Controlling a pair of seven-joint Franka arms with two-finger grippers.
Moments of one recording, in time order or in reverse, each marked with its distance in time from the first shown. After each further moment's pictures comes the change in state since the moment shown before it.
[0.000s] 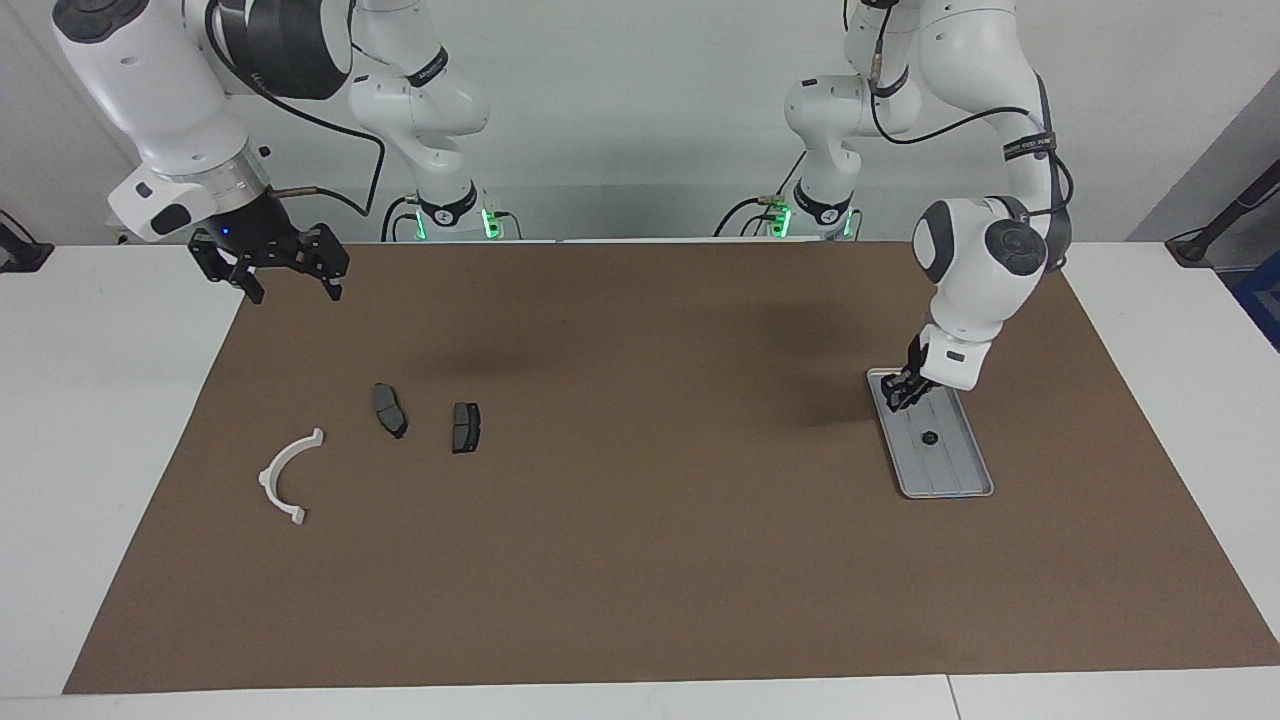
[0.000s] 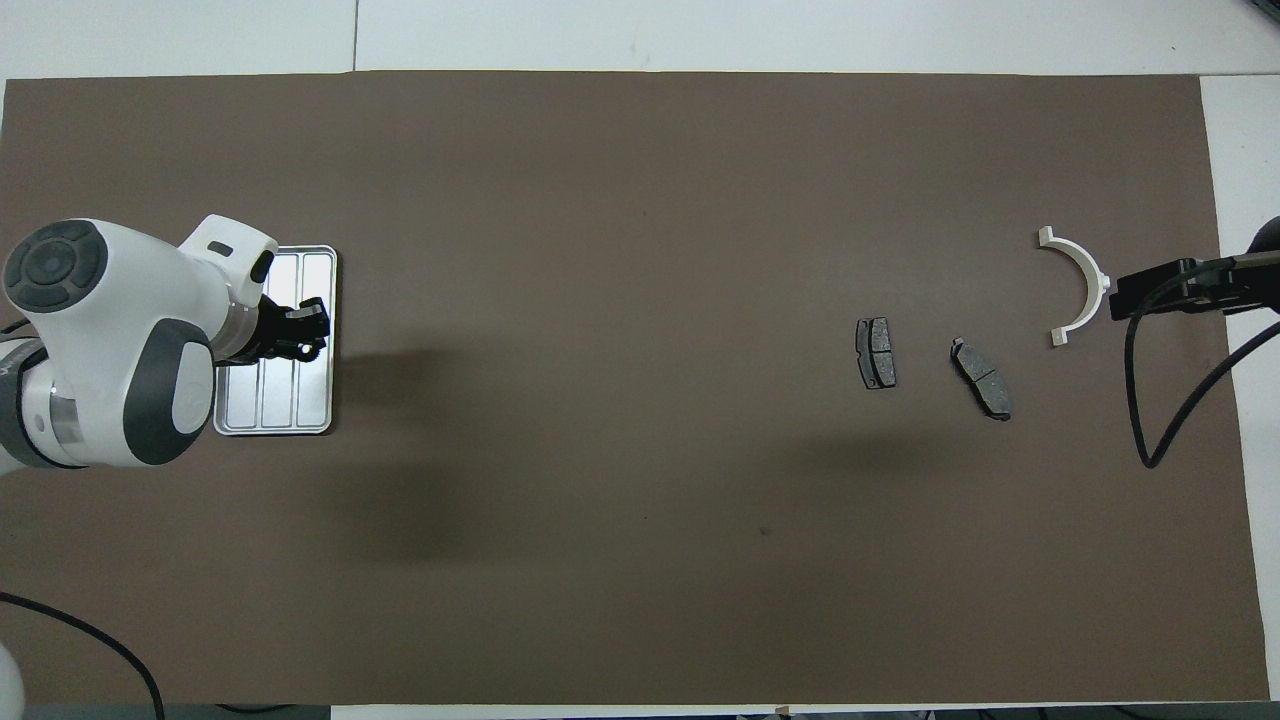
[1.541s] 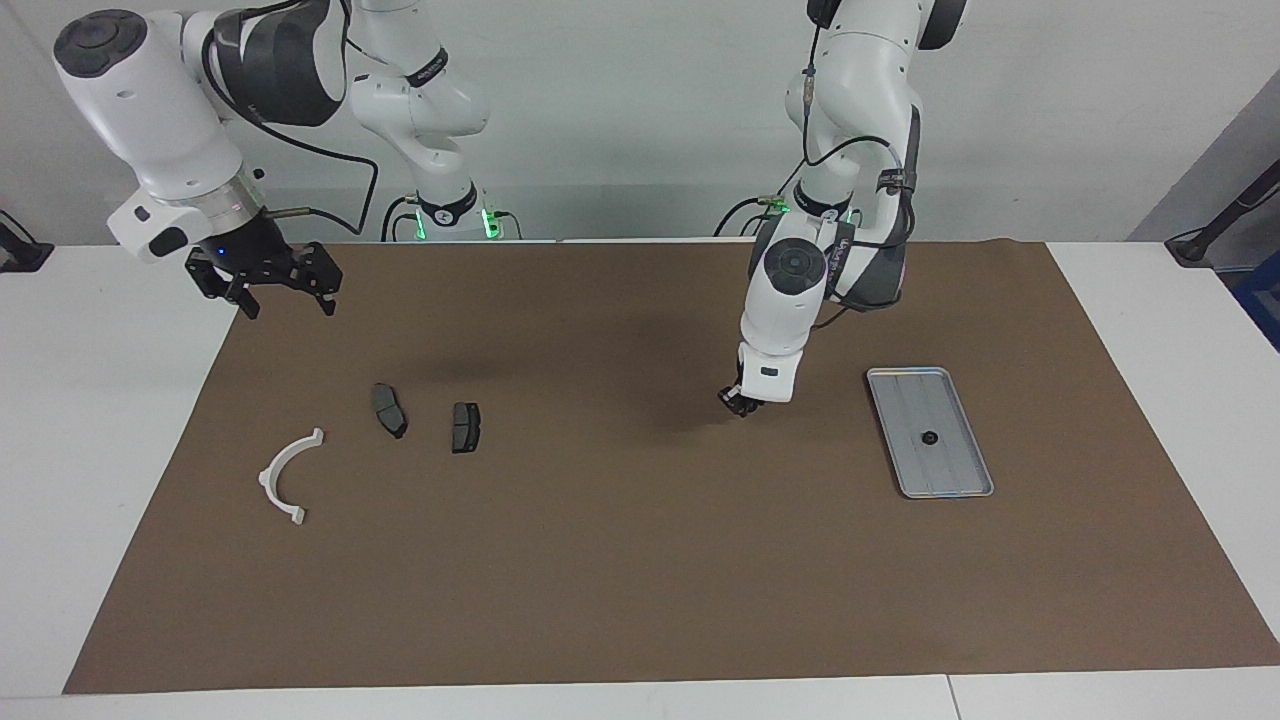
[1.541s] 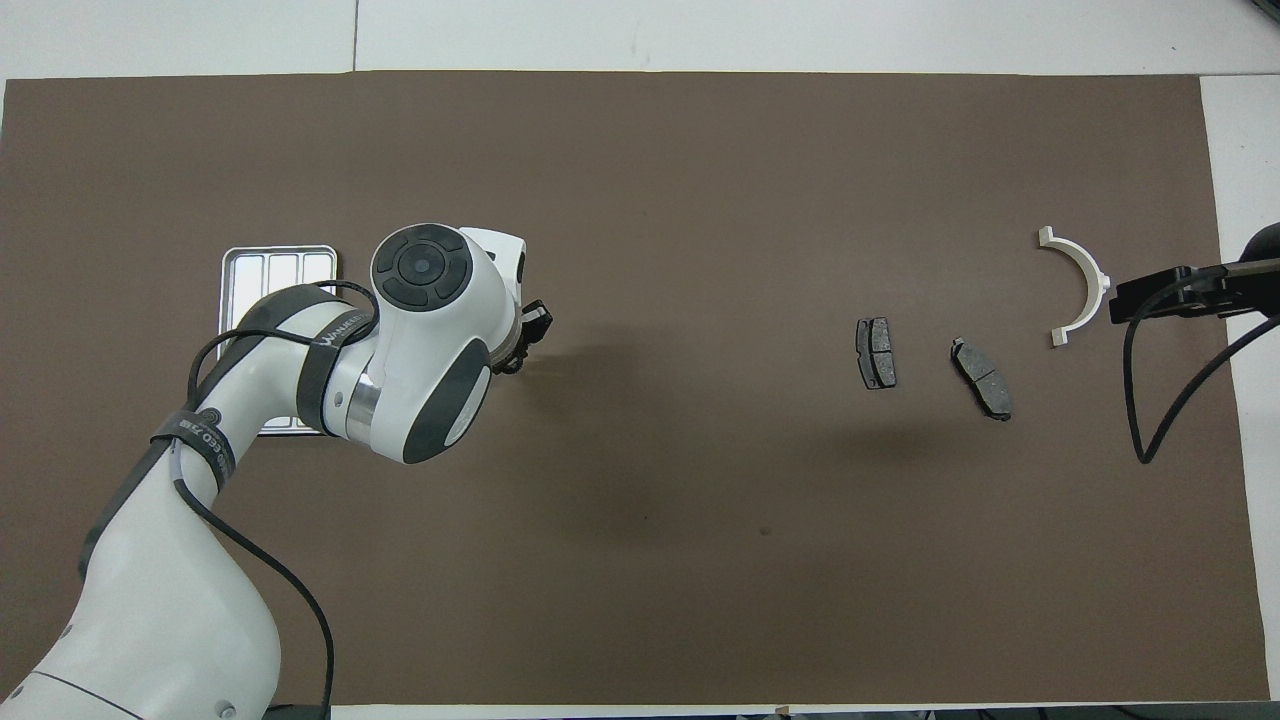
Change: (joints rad) left arm -0.384 0.173 0.000 0.186 0.000 -0.056 -0.583; right arm -0.033 0.001 0.002 -0.066 0.000 0.066 -0.043
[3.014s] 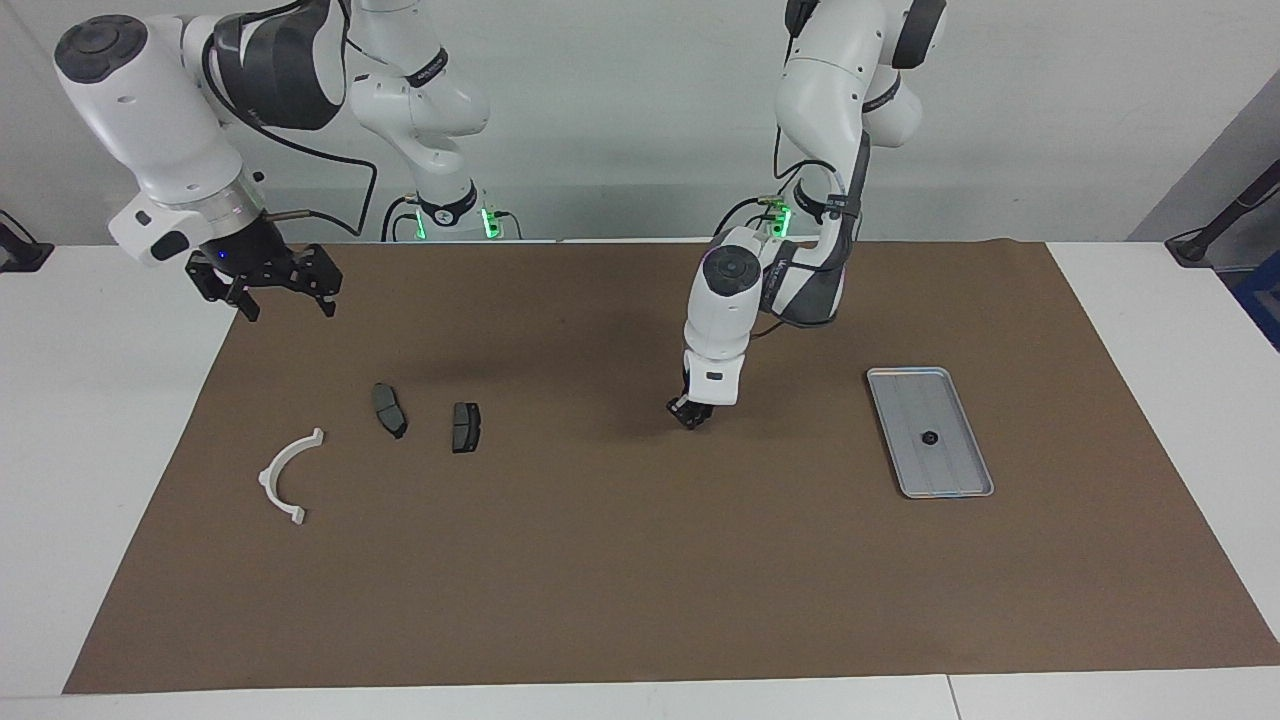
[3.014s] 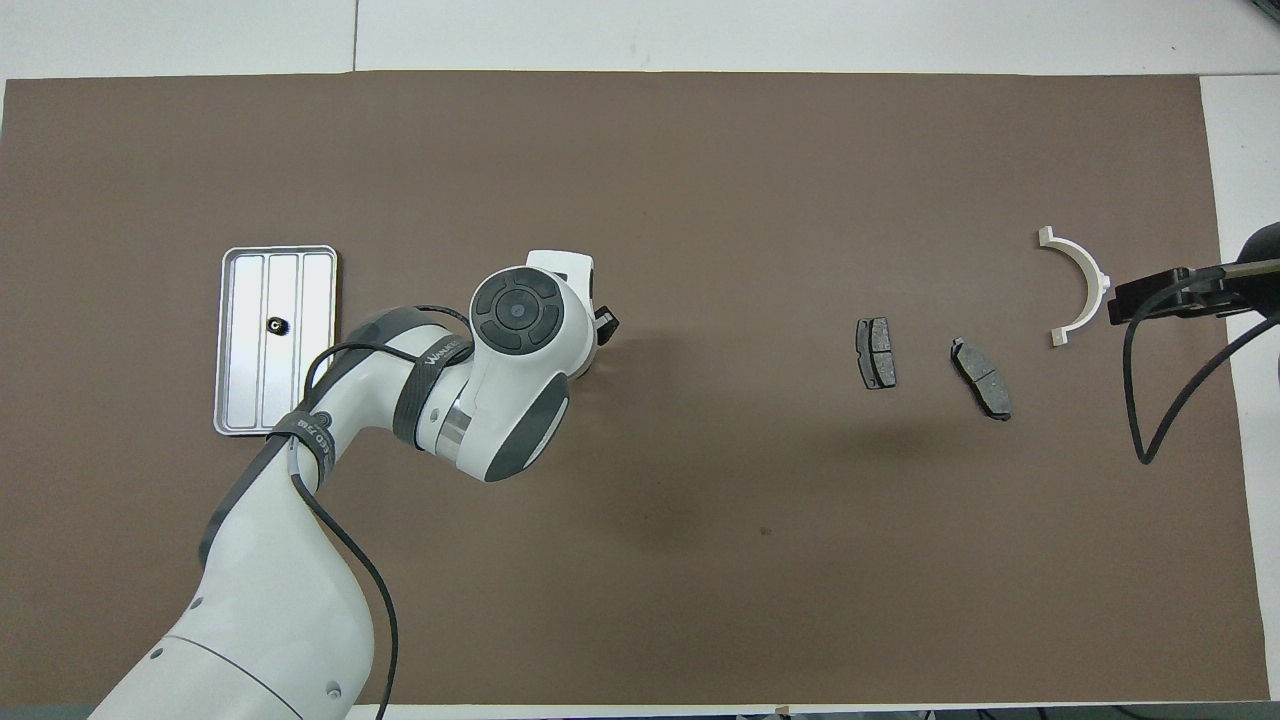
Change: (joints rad) left arm -0.097 0.091 0.003 0.024 -0.017 0.145 -0.162; right arm -0.001 0.004 -0.001 -0.003 0.000 0.004 -0.011
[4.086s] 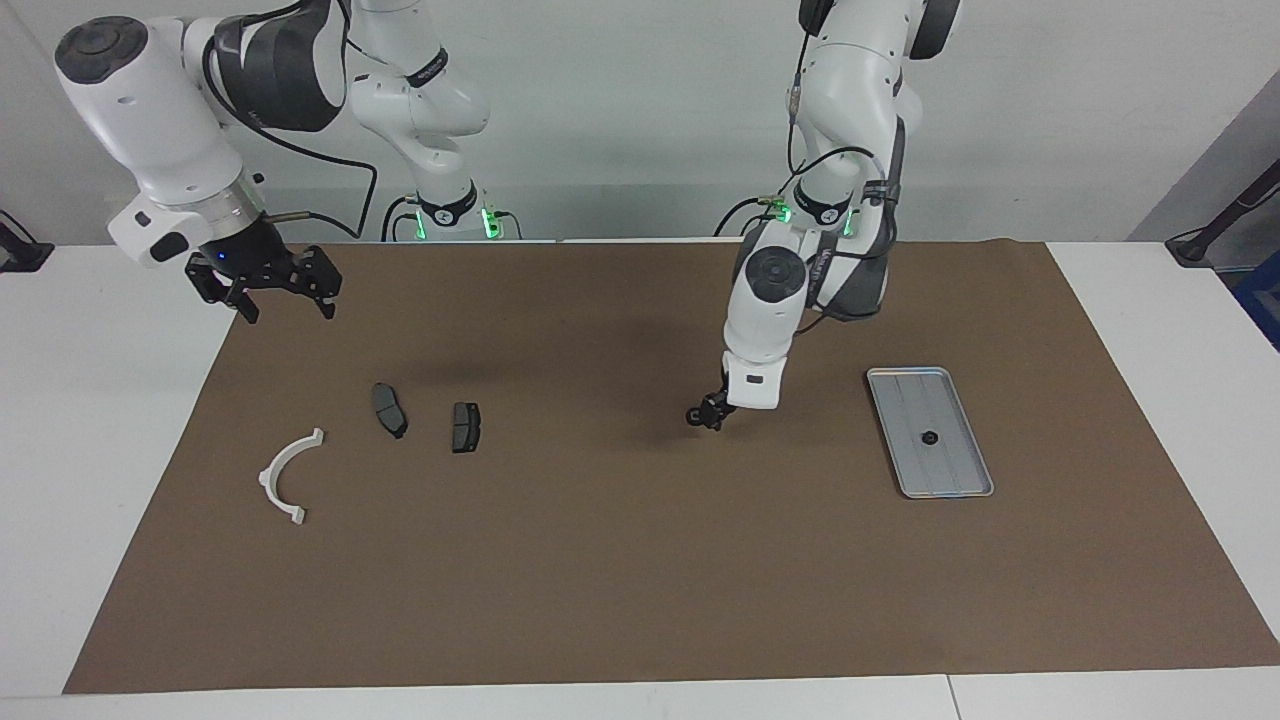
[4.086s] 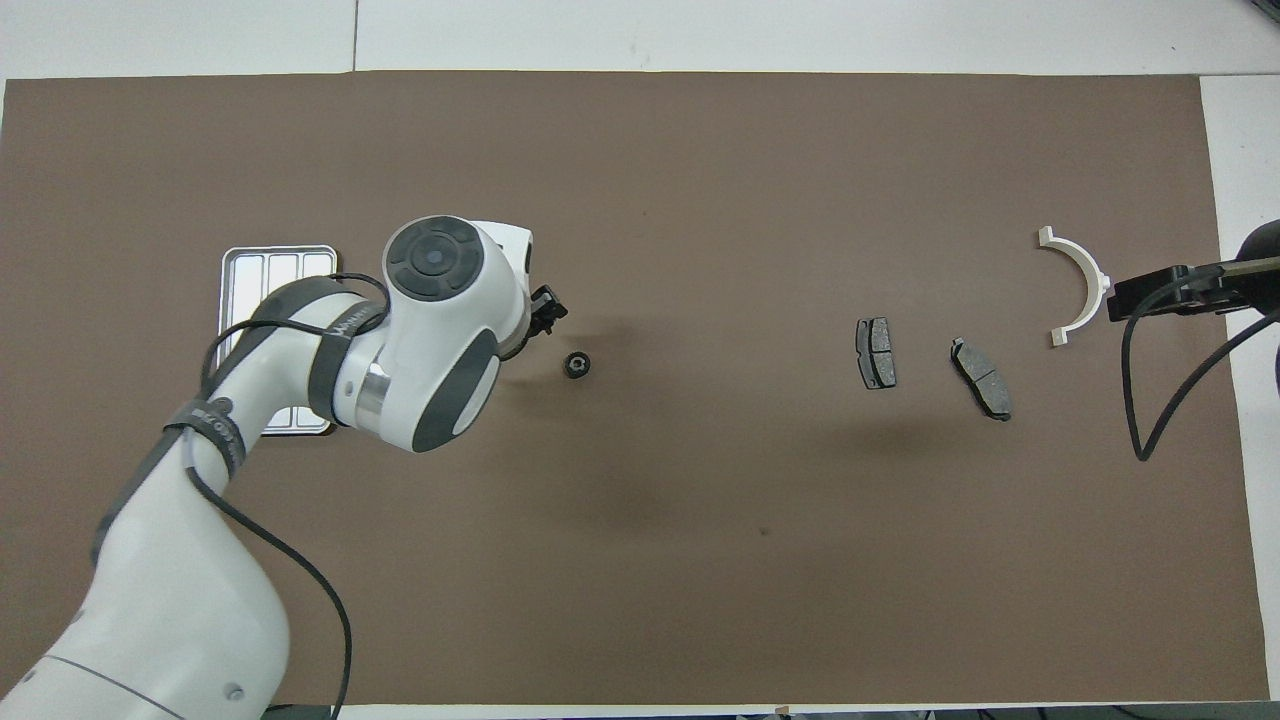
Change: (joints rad) left arm 0.124 -0.088 0.019 0.006 0.004 -0.187 0.214; right arm 0.000 0.003 0.000 -0.003 0.000 0.015 0.000
